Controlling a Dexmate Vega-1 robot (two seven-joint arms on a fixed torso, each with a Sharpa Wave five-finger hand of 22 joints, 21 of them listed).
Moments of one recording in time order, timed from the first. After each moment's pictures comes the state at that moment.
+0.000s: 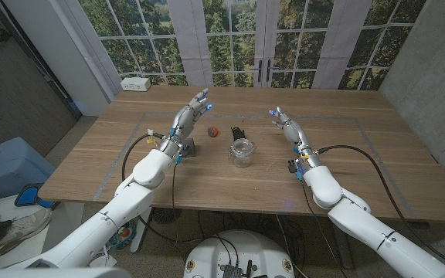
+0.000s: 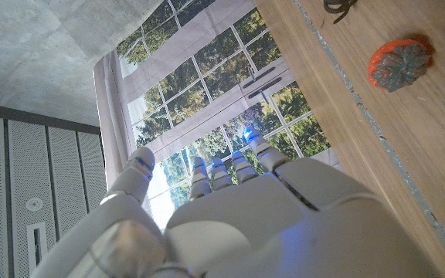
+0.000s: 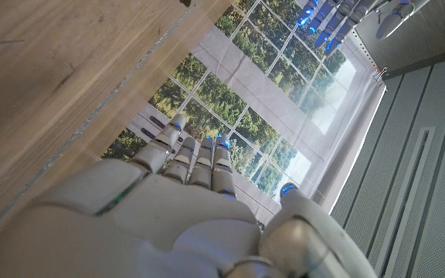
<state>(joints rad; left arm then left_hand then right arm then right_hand) 1.01 0.58 0.42 -1.59 -0.40 -0.50 0.03 0.11 0.11 0.67 -0.11 0.18 0.07 -0.10 0.19 0.17 -0.02 -0.11 0.19 0.17 -0.04 -0.03 0.18 0.17 0.11 -0.04 0.23 0.18 -1.14 -0.61 -0.44 -1.73 0.07 0.28 -0.38 0.12 0.12 0.24 0.11 0.20 0.29 0.02 0.20 0.18 0.18 0.00 0.21 0.20 0.08 -0.04 0.23 0.21 0.30 -0.04 0.21 0.17</state>
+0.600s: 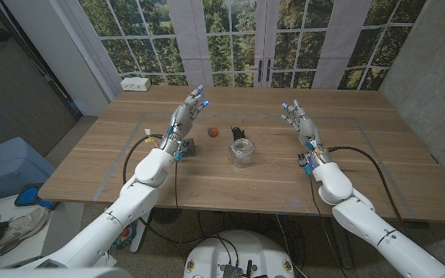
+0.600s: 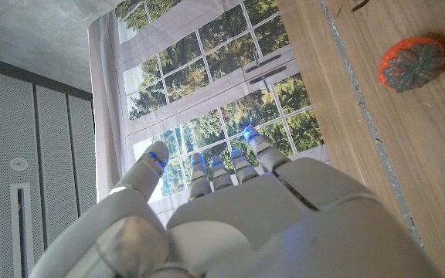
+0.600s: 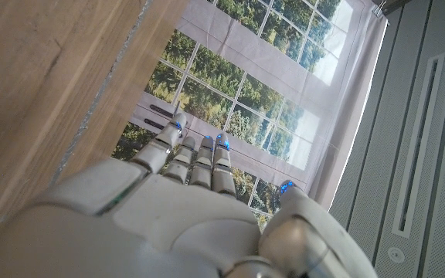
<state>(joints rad) 1.01 0.52 0.40 -1.57 -0.50 -0.50 0.04 0.18 0.14 0.78 -0.03 0.19 0.12 -0.11 0.19 0.17 0.01 -0.12 0.19 0.17 -0.02 -0.03 0.19 0.17 0.12 -0.04 0.23 0.18 -1.12 -0.56 -0.37 -1.60 0.32 0.48 -0.24 0.13 0.12 0.27 0.11 0.20 0.30 0.02 0.20 0.18 0.19 0.00 0.21 0.20 0.08 -0.04 0.23 0.21 0.31 -0.04 0.21 0.17</state>
